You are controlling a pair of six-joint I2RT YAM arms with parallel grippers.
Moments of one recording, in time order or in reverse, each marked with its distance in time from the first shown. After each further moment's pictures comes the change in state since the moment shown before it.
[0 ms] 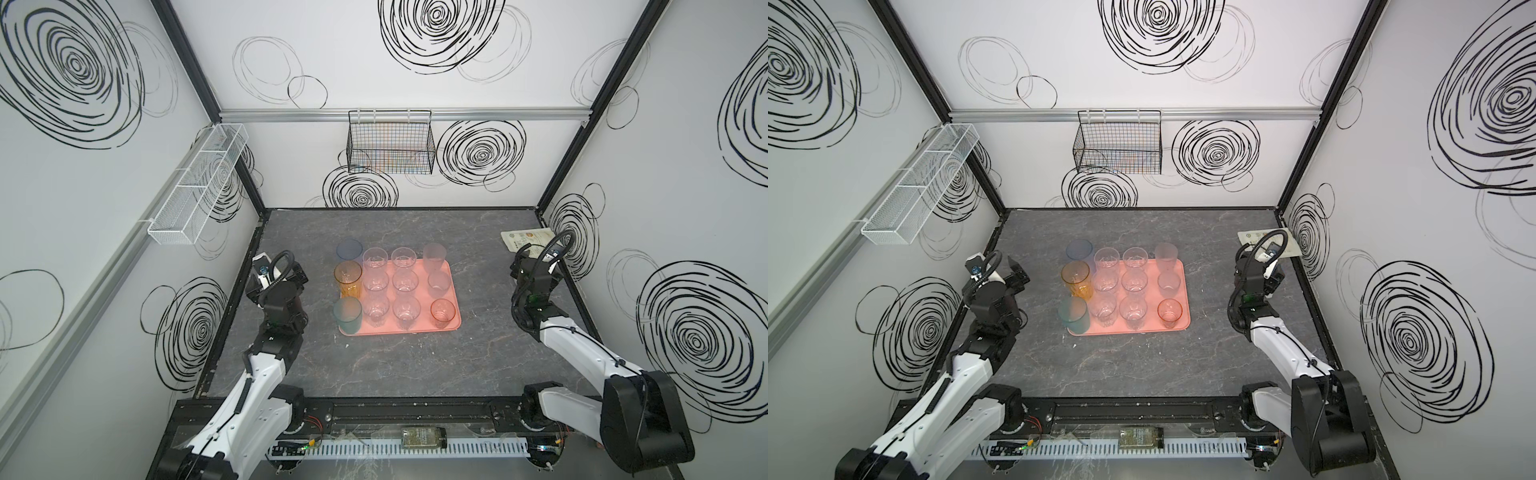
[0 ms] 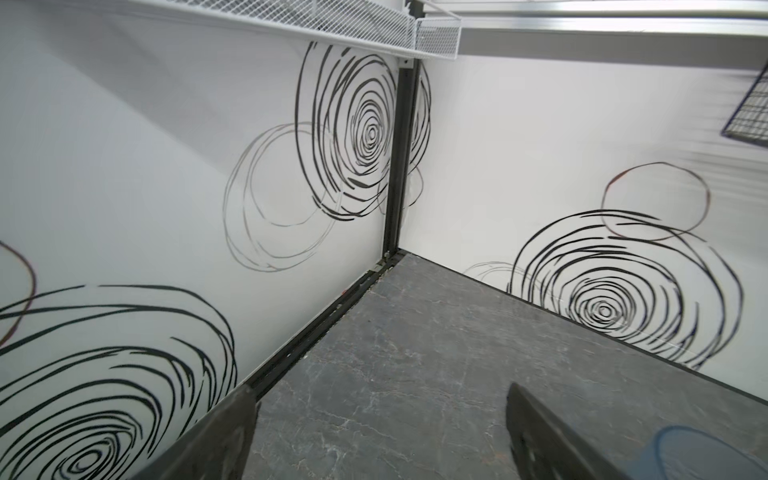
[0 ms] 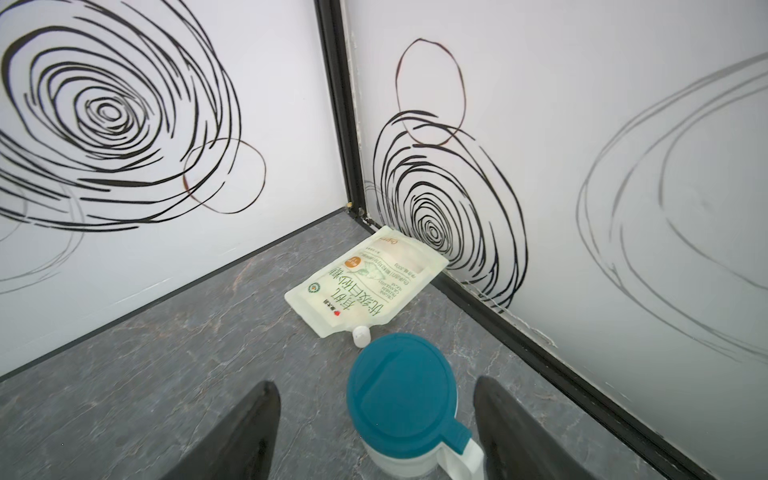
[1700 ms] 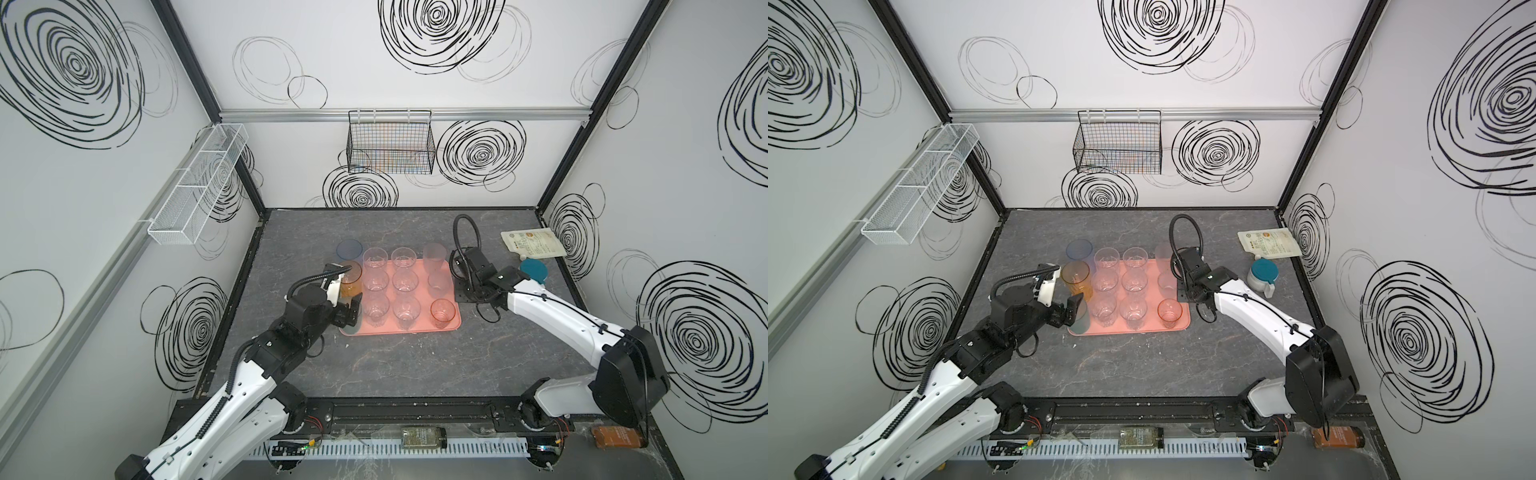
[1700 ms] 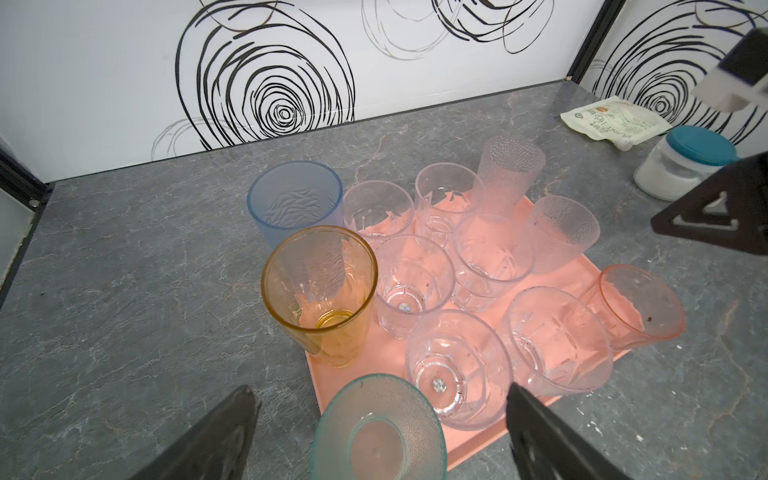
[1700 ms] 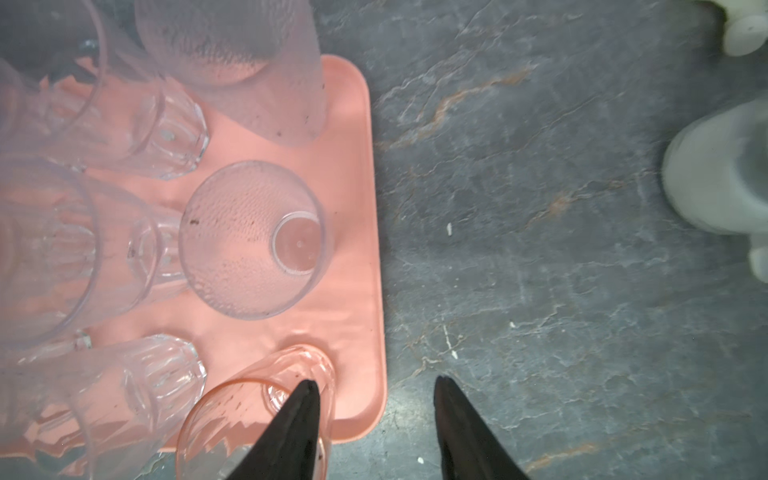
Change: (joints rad) left arm -0.402 -0.126 0.238 -0.729 0.568 0.071; right arm 0.393 0.213 0.505 -1.085 -0.512 0.211
